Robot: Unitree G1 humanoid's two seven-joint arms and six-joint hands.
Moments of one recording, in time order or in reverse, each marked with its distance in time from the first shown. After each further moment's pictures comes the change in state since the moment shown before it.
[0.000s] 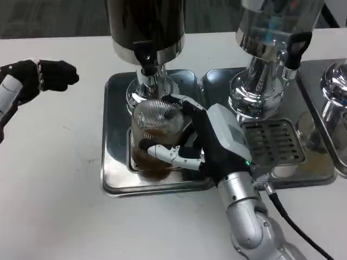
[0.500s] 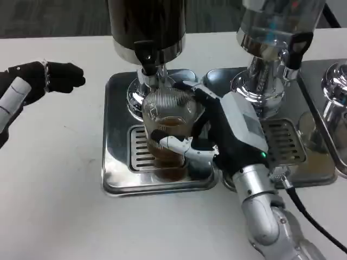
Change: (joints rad) left arm -0.017 0.000 -0.018 0.021 0.025 -0.025 0.000; right arm 0.030 -0.068 -0.022 -0.143 -0.046 0.035 0.036
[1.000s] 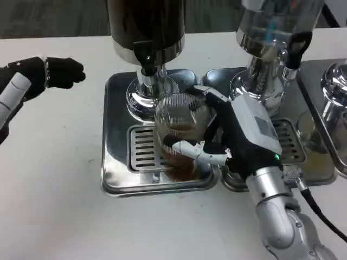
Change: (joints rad) left arm -0.024 0.000 0.000 0.025 0.001 -0.013 0.000; right arm 0.048 -0.045 -0.018 -0.081 -0.018 0.043 0.058
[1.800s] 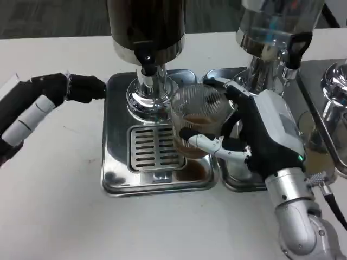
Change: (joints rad) left arm 0.082 -0.010 -0.071 -0.097 0.010 -0.063 -0.016; right arm 0.096 -0.016 -0.069 -0.185 0.010 0.029 0.048
